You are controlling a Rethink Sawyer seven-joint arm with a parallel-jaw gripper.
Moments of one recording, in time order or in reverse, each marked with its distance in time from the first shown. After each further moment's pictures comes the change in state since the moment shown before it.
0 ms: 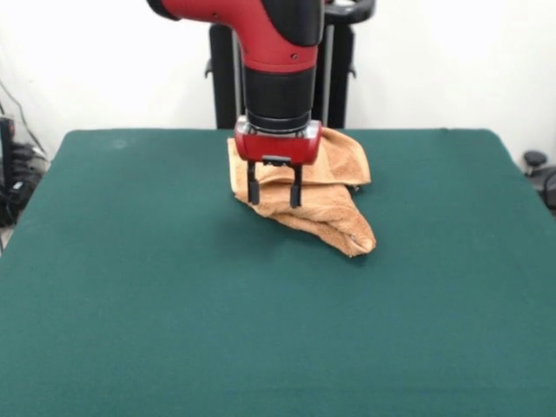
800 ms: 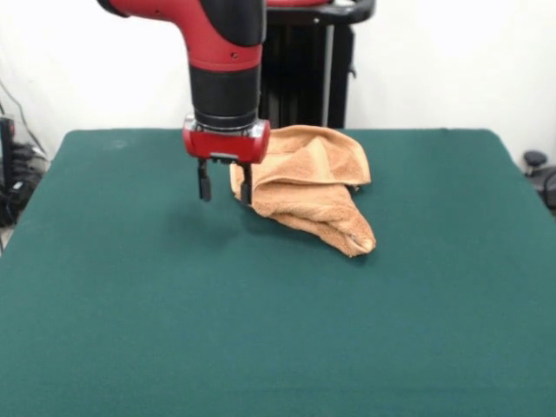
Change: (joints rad) arm -0.118 0.002 0.006 -0.010 -0.082 0.000 0.000
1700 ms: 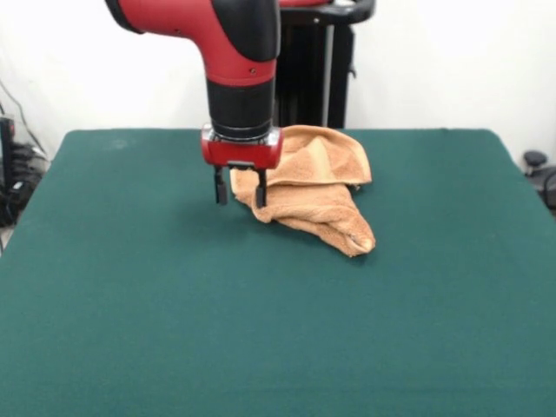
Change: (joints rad) arm 0.019 0.048 0.000 0.000 -0.032 0.000 0.000
